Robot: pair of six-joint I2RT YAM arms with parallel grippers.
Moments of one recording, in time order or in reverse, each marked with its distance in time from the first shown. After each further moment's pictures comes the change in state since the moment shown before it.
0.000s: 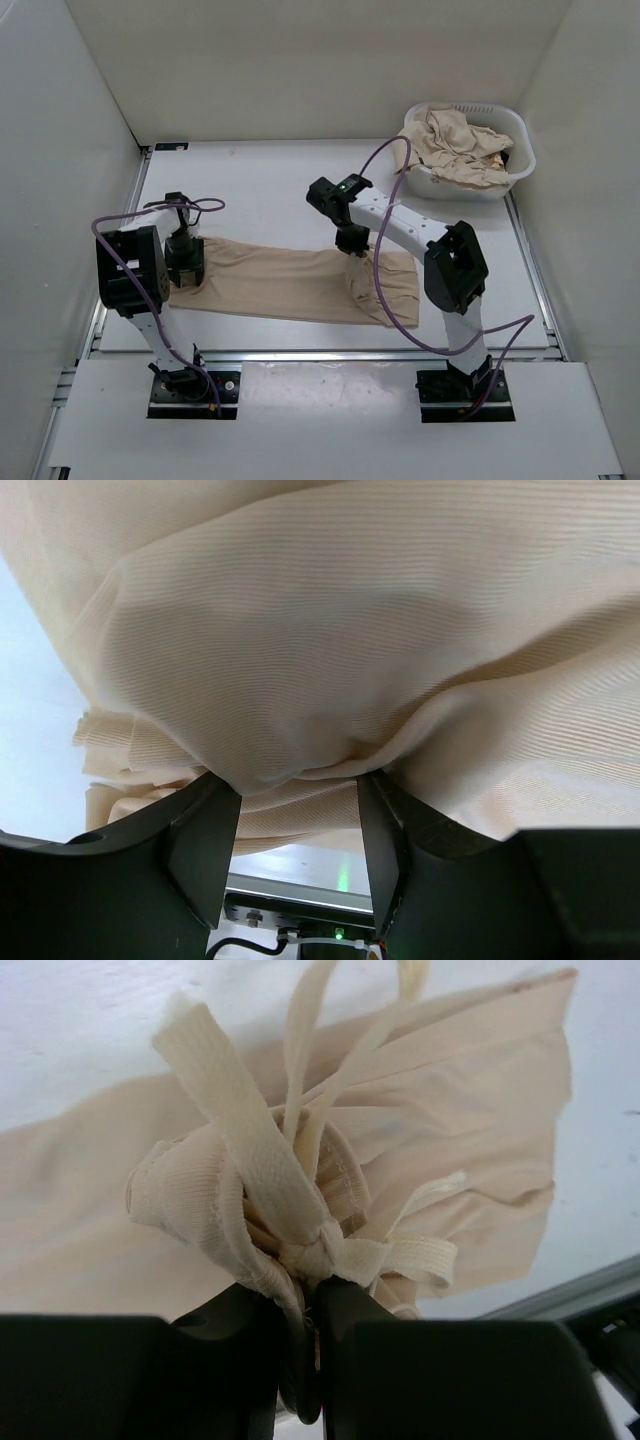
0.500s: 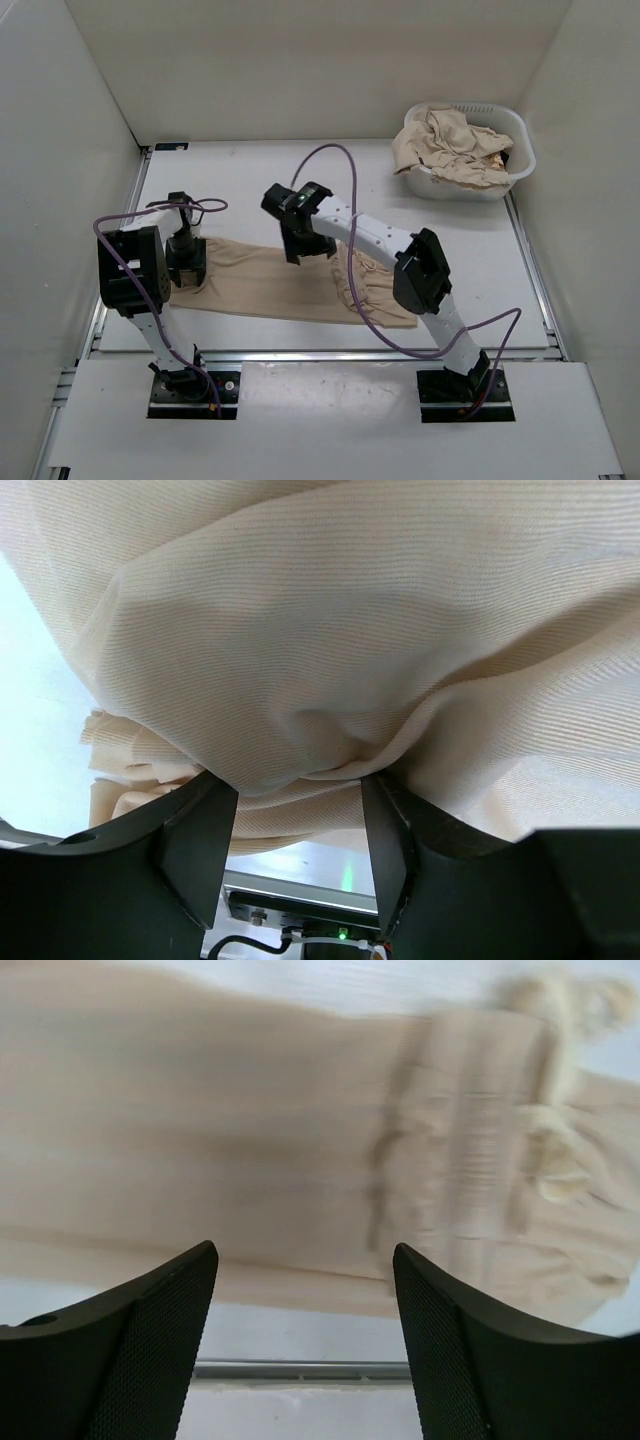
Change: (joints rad) left arm -0.025 -0.002 0.001 -0.003 -0.024 0.003; right arm 0.139 0.209 0.307 0.032 -0.129 -0.276
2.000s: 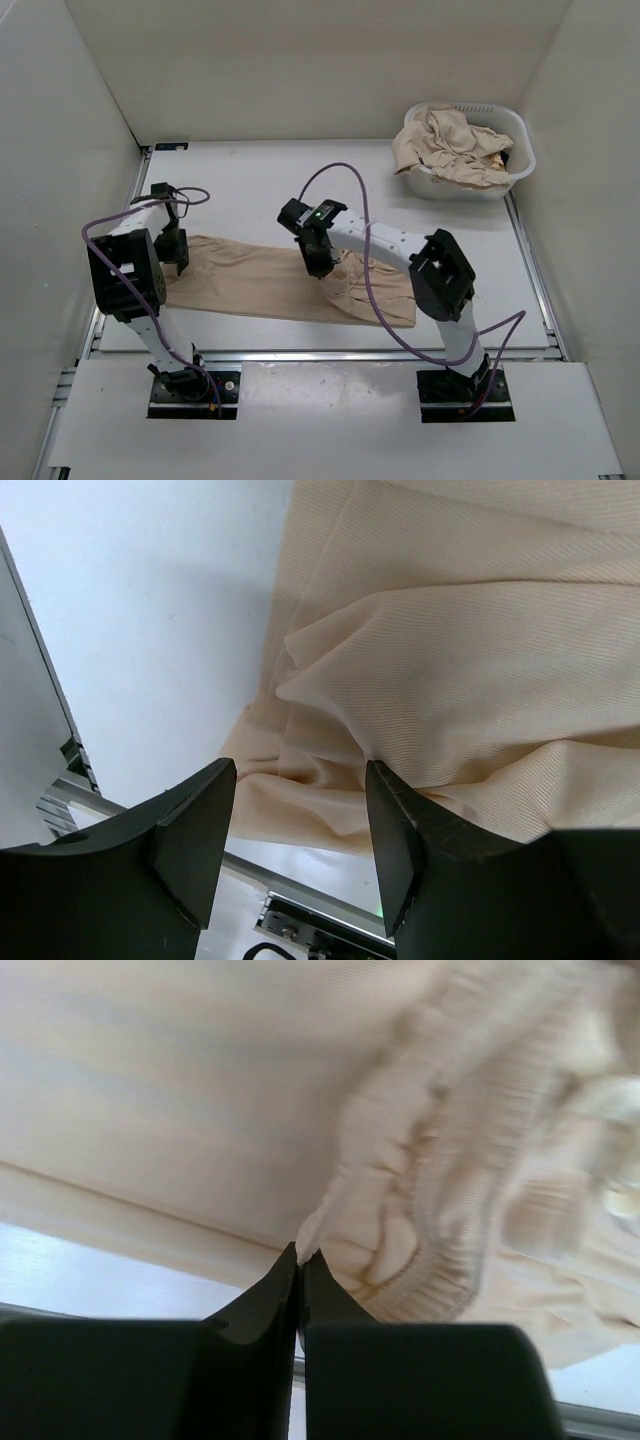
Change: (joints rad) left arm 0.077 -0.032 0.072 0.006 -0.182 -0.011; right arm 0.003 -0.200 -0.391 0.276 -0.128 -0.172
